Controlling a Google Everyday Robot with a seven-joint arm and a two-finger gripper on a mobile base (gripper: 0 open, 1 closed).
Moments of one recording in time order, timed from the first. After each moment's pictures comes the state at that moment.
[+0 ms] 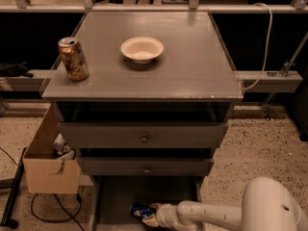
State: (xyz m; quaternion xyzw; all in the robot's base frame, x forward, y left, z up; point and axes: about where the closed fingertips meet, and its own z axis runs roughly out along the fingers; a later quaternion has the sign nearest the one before) arm 0.467 0.017 0.143 -0.47 0.80 0.22 0.31
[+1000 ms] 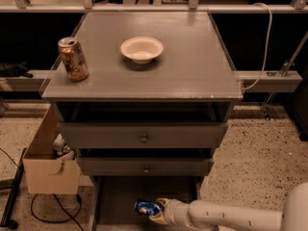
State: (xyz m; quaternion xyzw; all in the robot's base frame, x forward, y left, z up) arm 0.458 -0.009 0.247 -0.52 0.75 0.18 0.36
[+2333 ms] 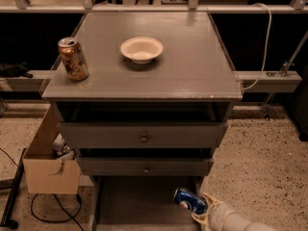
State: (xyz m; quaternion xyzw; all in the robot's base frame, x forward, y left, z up) arm 0.411 -0.172 0.453 -0.50 0.76 -0.01 0.42
